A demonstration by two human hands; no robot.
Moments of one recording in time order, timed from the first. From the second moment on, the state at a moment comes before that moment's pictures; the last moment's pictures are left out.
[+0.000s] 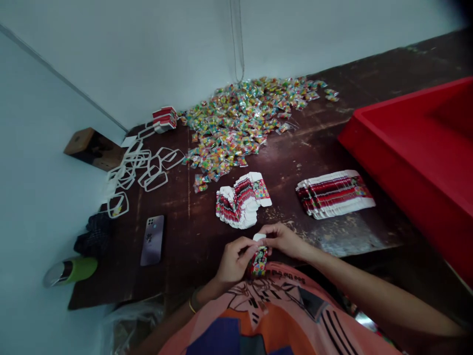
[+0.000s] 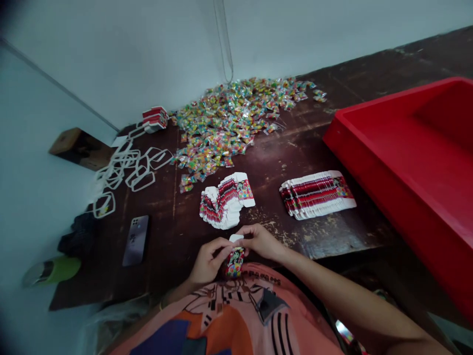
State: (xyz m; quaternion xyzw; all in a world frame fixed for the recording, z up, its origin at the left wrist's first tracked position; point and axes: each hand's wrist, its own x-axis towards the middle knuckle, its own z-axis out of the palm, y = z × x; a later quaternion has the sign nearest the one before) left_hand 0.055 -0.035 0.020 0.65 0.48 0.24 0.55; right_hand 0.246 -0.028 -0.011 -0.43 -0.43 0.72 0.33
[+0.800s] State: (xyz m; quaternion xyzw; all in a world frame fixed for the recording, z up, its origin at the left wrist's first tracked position) left_hand 0.046 -0.040 0.004 0.39 0.43 0.20 0.78; right_hand 0.232 -0.021 -0.015 -0.45 -0.45 0.71 0.30
